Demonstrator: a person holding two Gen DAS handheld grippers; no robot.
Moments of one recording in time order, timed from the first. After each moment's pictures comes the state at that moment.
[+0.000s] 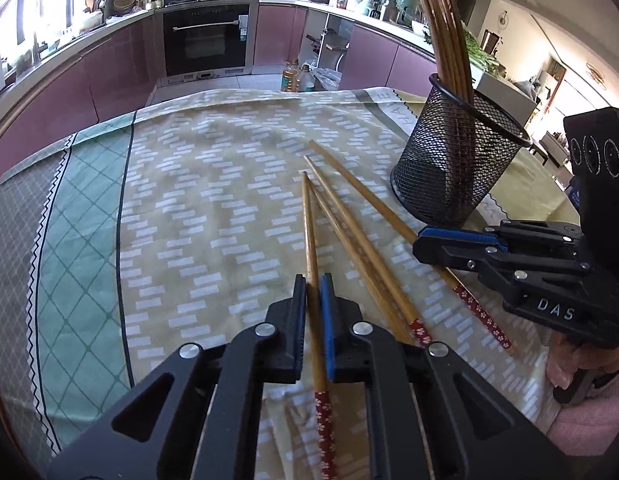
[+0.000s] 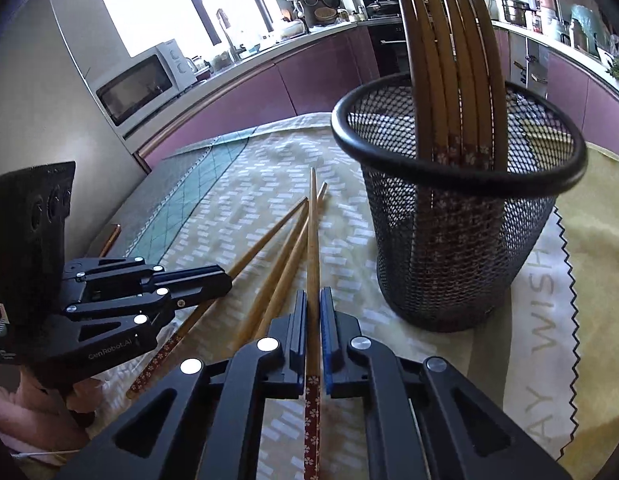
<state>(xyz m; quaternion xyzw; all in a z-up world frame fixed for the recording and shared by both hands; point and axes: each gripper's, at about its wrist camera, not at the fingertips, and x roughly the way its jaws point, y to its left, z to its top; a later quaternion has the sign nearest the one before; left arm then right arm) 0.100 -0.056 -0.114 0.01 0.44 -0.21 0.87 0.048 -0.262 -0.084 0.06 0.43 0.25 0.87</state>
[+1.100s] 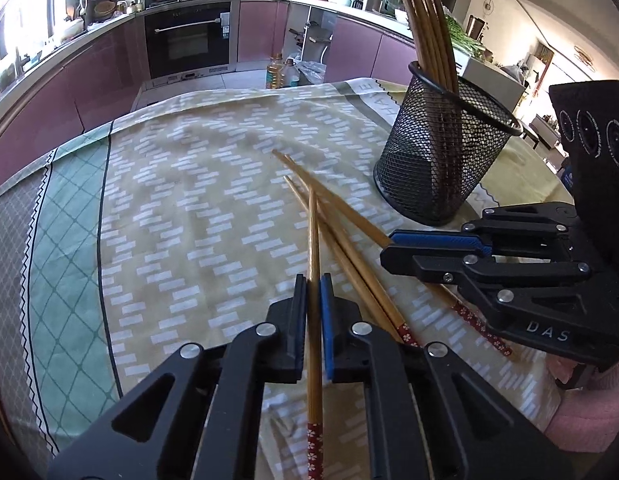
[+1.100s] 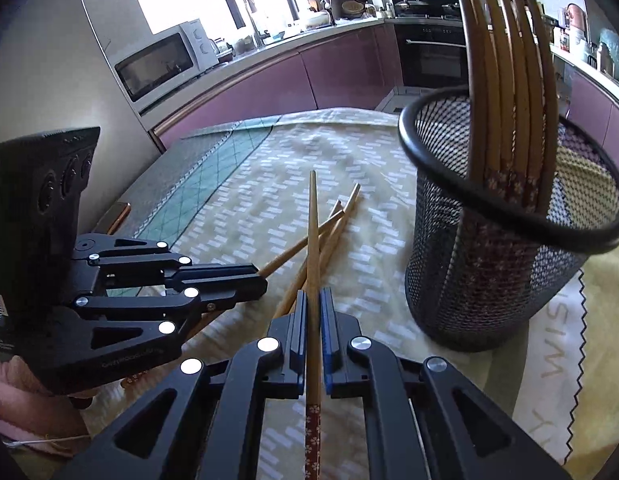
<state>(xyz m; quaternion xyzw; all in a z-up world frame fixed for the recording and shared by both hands) 0.112 -0.071 -0.112 0.03 0.45 -0.23 0.86 0.052 -0.243 -0.080 0.02 0.43 0.28 0.86</state>
